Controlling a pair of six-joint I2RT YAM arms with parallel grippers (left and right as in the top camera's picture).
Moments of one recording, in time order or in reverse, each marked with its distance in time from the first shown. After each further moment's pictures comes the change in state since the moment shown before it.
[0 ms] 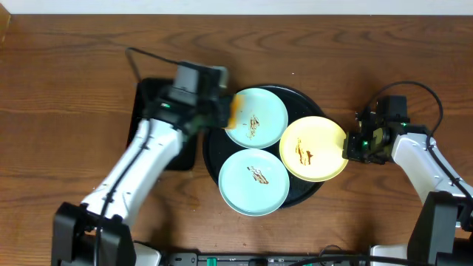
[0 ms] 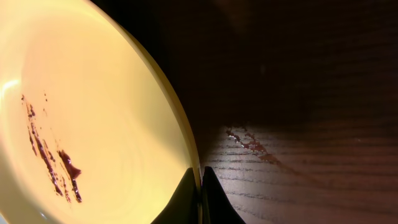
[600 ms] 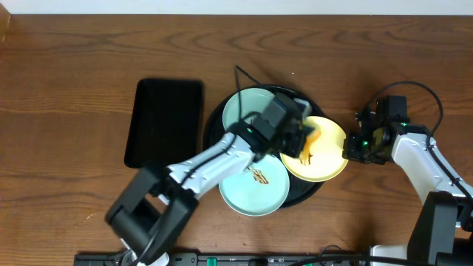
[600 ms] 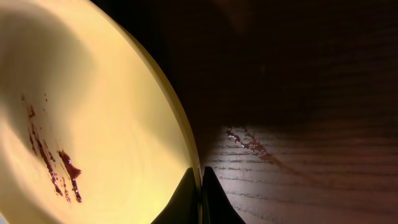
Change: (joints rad) left arm -0.404 0.294 0.002 0.360 0.058 -0.176; right arm 0.000 0.000 0.000 0.000 0.000 0.000
